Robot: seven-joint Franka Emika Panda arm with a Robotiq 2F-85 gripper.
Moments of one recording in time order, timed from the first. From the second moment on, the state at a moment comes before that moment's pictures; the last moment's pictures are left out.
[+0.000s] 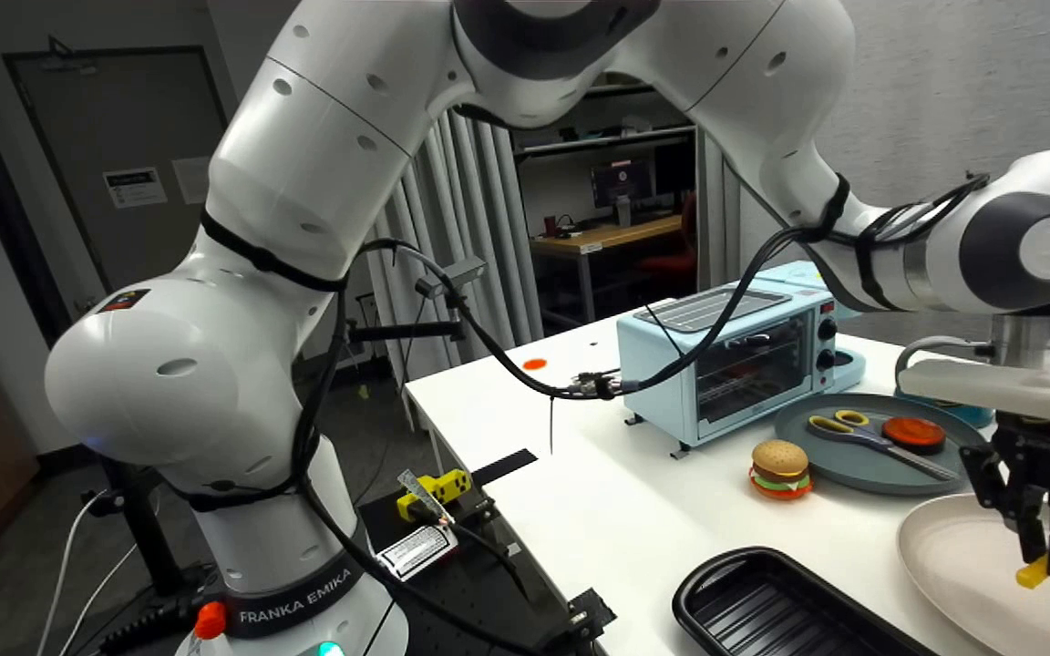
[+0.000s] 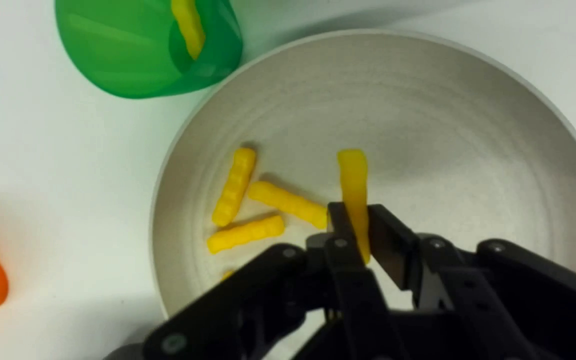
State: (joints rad) arm -0.26 0.74 -0.20 -1.61 -0.12 2.23 -0.10
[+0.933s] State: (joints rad) arm -0.30 0.63 -0.27 -1.69 -0.13 2.19 -0.06
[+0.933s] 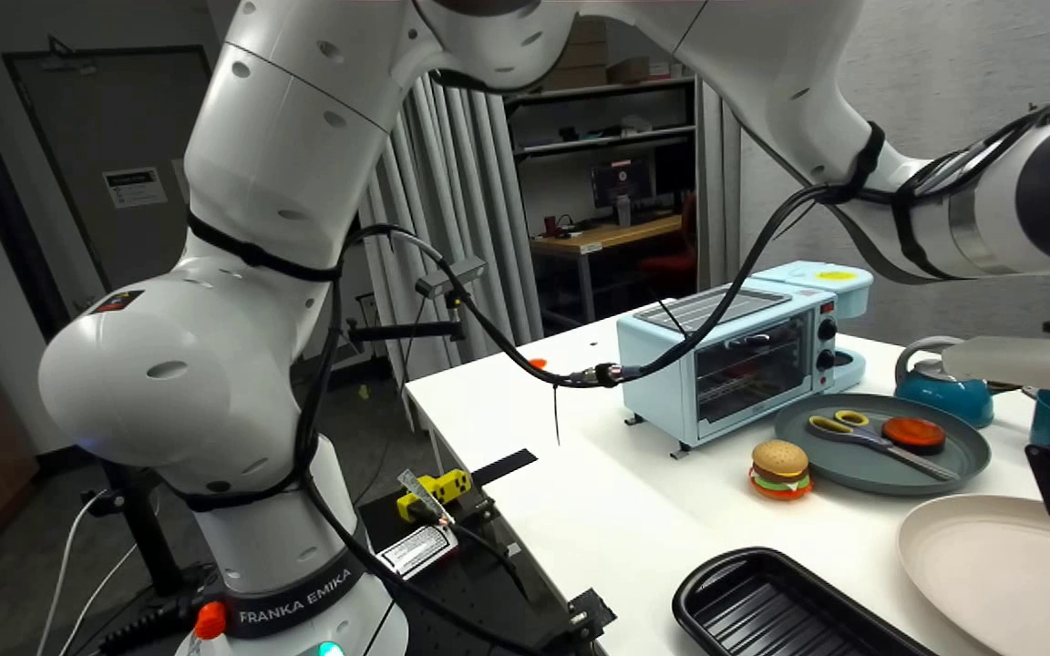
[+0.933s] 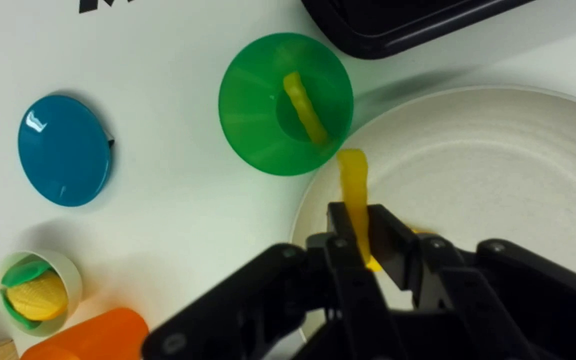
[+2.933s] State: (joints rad) arm -0.29 0.56 -0.30 -1.79 -0.18 2.20 -0.06
